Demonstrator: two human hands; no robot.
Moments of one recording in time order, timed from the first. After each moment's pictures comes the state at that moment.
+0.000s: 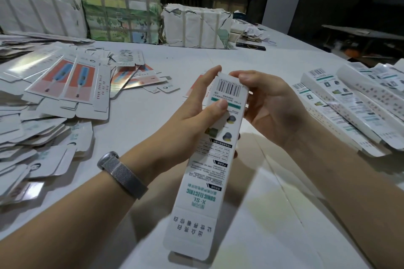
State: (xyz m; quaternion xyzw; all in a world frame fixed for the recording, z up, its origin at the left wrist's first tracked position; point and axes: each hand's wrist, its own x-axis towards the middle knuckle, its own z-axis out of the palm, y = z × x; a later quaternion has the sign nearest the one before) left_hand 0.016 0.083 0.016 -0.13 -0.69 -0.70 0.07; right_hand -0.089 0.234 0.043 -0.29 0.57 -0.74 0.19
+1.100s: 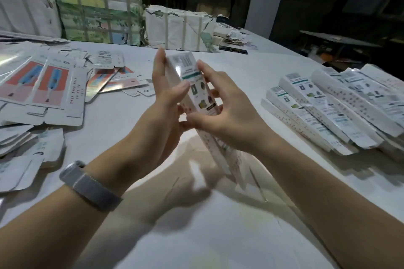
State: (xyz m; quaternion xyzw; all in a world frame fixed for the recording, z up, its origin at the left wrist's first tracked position) left_hand 0.006 0.093 0.022 -0.13 -0.59 -0.76 0.24; right_hand -0.063 0.222 0.044 -0.40 0.81 -0.42 -0.04
